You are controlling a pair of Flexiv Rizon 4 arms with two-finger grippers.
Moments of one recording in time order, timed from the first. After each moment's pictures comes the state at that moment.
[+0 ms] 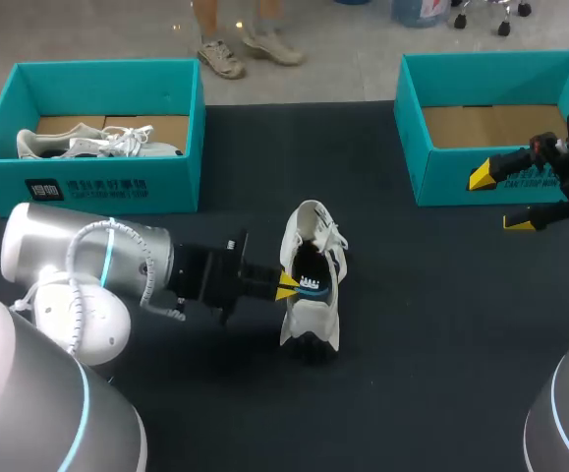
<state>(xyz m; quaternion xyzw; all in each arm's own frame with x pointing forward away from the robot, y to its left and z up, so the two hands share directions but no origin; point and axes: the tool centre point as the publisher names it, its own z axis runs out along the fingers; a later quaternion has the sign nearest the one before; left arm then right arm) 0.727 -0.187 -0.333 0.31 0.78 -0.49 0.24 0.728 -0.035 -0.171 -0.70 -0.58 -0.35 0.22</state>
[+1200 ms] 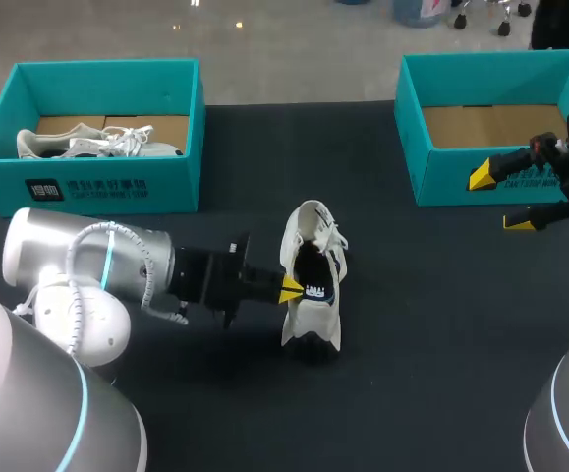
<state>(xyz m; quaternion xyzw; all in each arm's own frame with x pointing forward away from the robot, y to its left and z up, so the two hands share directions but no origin) 0.720 -0.192 -0.329 0.30 0.77 -0.51 0.24 0.728 -0.035 -0.171 -0.70 -0.58 -0.35 0.22</state>
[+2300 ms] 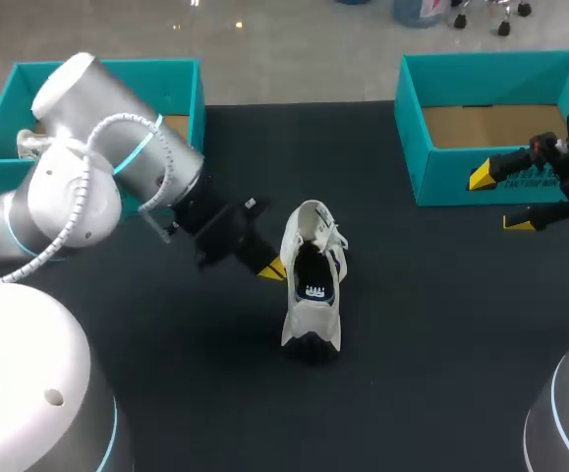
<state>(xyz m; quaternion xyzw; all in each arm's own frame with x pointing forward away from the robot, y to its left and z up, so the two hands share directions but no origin) 0.734 -0.168 -0.301 0.54 0.76 -0.35 0.11 0.728 -0.035 -0.171 -0.70 -0.58 -0.35 0.22</state>
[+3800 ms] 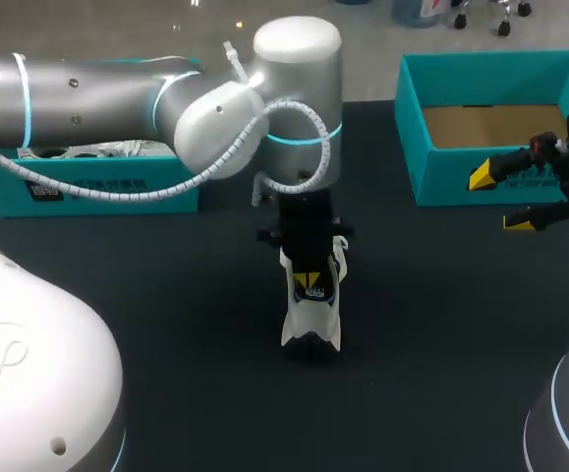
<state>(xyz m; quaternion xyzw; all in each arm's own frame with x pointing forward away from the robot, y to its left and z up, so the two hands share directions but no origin) 0.756 -0.209 -0.351 0.70 0.71 -0.08 -0.05 0.728 -0.035 -0.171 -0.70 -0.58 -0.35 0.22</state>
